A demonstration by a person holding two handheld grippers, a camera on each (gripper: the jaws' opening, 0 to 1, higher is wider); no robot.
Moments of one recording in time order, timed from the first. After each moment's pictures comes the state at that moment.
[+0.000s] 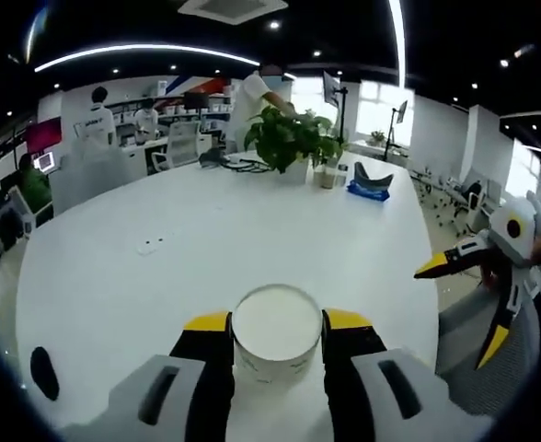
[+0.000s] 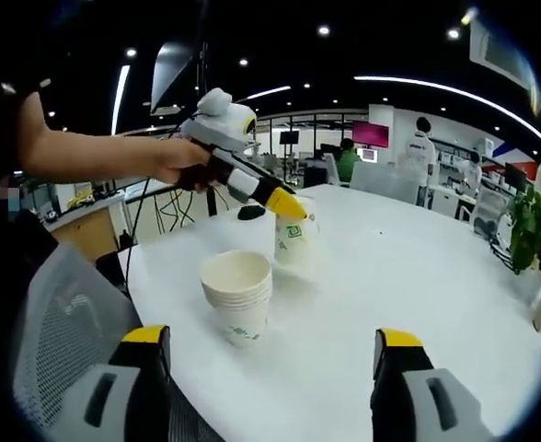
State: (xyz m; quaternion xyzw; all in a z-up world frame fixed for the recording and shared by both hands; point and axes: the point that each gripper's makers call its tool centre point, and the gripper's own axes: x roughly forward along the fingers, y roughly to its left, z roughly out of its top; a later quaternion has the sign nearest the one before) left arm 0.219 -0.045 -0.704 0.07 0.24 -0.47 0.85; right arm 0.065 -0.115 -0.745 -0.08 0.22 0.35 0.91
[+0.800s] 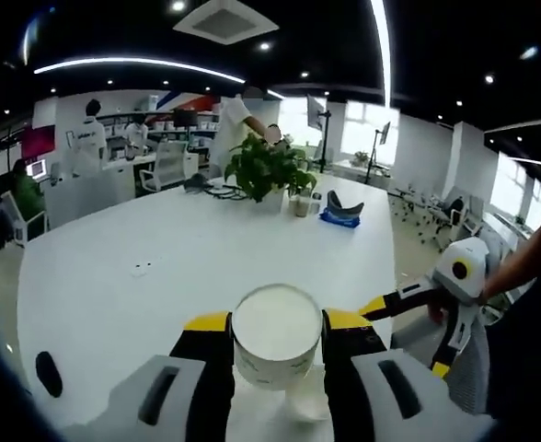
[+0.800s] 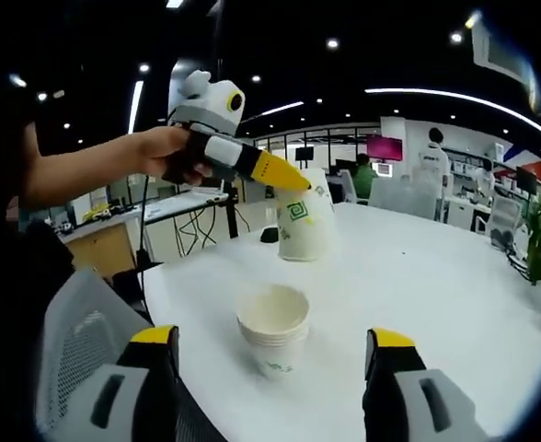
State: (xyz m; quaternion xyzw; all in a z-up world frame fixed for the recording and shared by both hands) left arm 0.162 -0.038 -0.630 0.04 0.21 -0.51 0.84; right arm 0.060 -0.067 -0.718 -0.04 0.18 0.39 0.90
